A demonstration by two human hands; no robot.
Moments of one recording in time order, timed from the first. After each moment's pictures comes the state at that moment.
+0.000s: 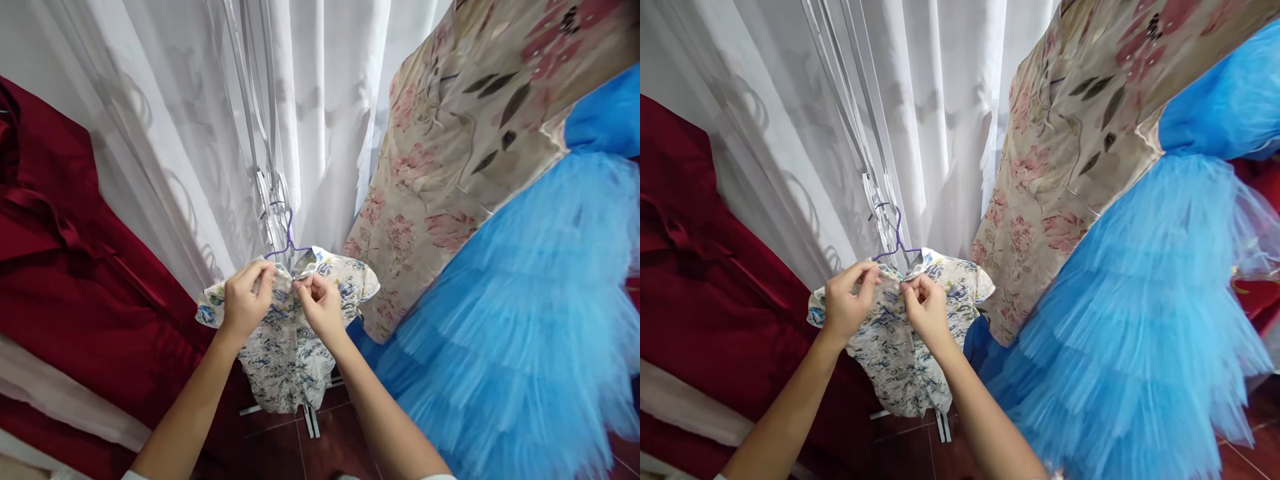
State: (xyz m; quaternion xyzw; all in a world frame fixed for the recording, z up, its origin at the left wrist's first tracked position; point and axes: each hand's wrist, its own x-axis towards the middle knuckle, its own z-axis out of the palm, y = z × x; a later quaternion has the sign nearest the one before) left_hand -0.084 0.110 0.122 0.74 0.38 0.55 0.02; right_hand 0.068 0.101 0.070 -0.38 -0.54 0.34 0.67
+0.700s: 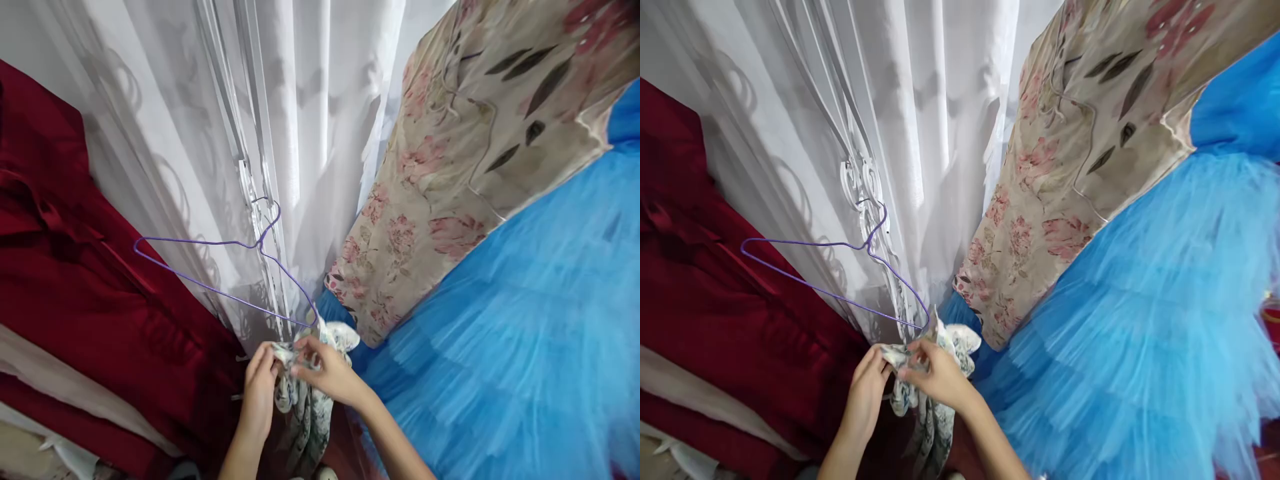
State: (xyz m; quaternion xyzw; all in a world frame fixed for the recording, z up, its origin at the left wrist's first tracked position) left_hand -0.025 0.032 -0.060 0.34 0.44 0.61 0.57; right_hand 0.144 0.050 -0.034 -0.42 -0.68 0.45 0.38
